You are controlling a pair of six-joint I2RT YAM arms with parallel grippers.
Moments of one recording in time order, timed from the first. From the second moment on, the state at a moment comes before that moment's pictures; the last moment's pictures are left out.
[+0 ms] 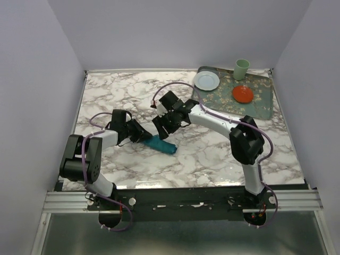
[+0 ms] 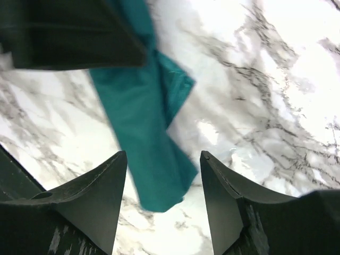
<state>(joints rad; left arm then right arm) -0.14 1.56 0.64 0.06 0.51 -0.90 0.80 2.08 1.69 -0.68 -0.27 0.07</state>
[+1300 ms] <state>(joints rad) -0.13 1.64 0.69 0.05 0.54 -0.90 1.09 2.09 1.47 -0.31 0.26 -0.16</state>
